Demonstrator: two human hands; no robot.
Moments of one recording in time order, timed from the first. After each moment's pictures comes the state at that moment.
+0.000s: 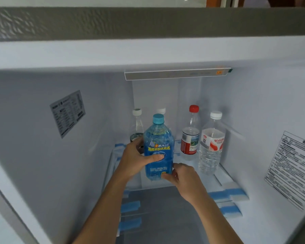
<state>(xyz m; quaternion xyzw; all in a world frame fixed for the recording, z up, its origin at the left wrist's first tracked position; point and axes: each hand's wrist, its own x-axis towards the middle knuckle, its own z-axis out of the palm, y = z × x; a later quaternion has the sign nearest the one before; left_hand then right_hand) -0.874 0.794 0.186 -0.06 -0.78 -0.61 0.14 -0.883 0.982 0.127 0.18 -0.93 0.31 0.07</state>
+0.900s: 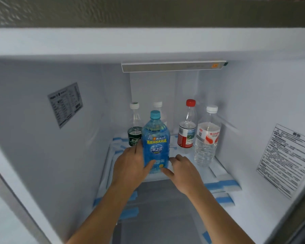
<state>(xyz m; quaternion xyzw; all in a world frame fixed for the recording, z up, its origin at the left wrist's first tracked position) -0.844 0.801 0.152 -0.04 -0.94 -0.11 0.31 -0.877 0.986 0.125 0.17 -0.97 0.15 0.10</state>
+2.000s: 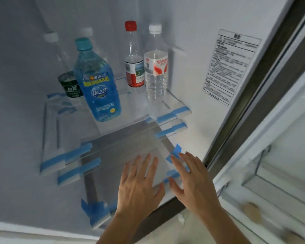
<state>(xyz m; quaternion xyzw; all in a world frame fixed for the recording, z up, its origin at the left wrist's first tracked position) -0.705 0.898 0.014 -0.24 -0.96 -0.09 0.13 -0.676 1.087 0.004 0.02 -0.98 0.14 0.12</state>
